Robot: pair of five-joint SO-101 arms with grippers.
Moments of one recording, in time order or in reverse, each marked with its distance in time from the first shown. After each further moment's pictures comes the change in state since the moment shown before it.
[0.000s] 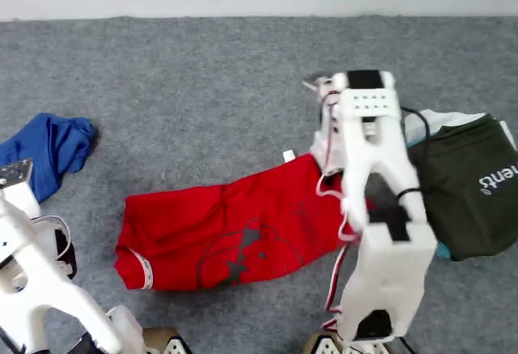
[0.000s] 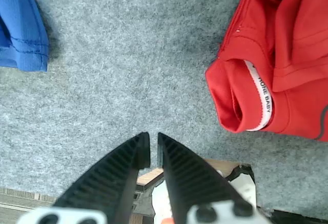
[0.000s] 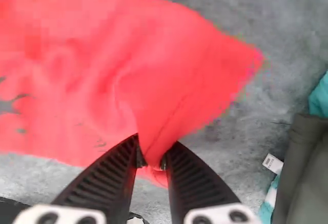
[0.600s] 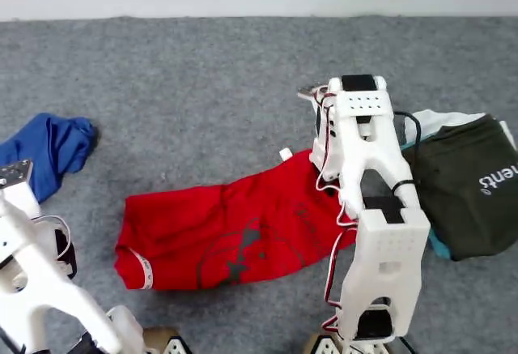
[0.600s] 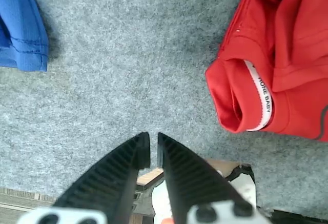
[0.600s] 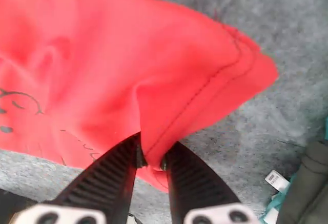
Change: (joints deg) left arm 0.0 0.0 0.0 0.0 0.0; right arm 2.8 11.4 -4.3 0.0 4.0
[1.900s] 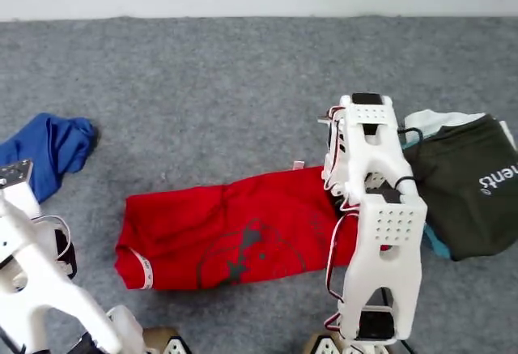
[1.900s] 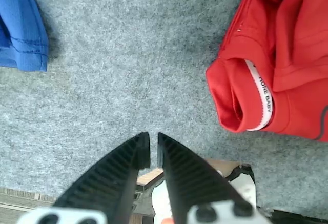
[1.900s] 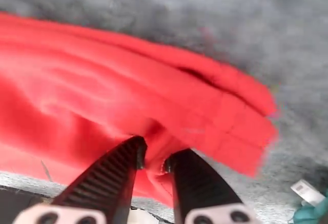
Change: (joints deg) left arm 0.0 0.0 0.0 0.0 0.0; right arm 1.8 12.0 -0.1 0.0 -4.8
